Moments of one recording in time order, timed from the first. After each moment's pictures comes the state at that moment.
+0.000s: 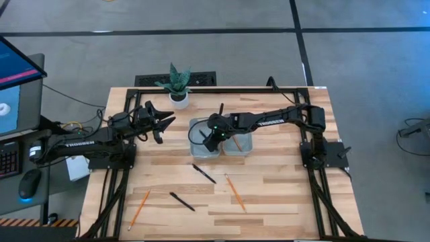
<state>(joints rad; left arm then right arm) 0.29 0.57 0.25 0.41 -0.08 -0.14 -0.13 1.99 1.37 -0.36 -0.03 0.56</state>
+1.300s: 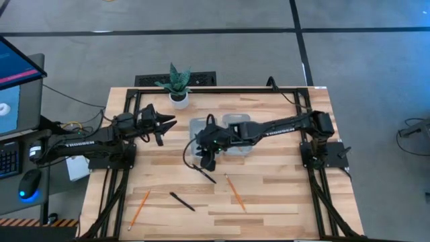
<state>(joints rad) 0.29 0.56 0.25 0.28 -0.06 -0.17 0.07 1.92 1.56 -0.37 -0.03 0.22</state>
